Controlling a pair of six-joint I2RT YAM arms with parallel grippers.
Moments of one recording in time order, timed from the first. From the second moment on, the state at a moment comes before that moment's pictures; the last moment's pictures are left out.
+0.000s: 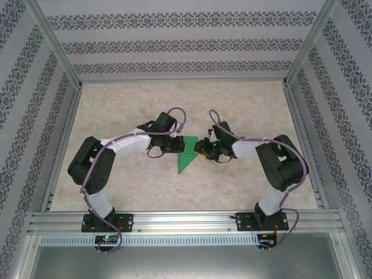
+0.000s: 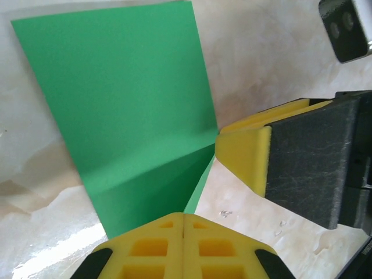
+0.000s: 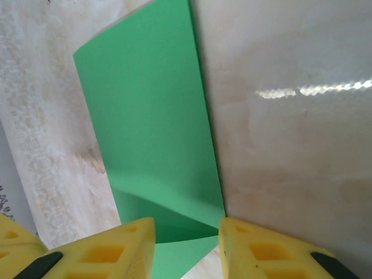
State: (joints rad) left arm -0.61 1.78 1.12 -0.39 0.41 -0.55; right arm 0.46 1.75 0.78 0.03 -0.52 0.84
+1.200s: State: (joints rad) left arm -0.61 1.69 1.11 -0.44 0.37 -0.52; right arm 0.46 1.74 0.77 0.08 -0.53 0.85
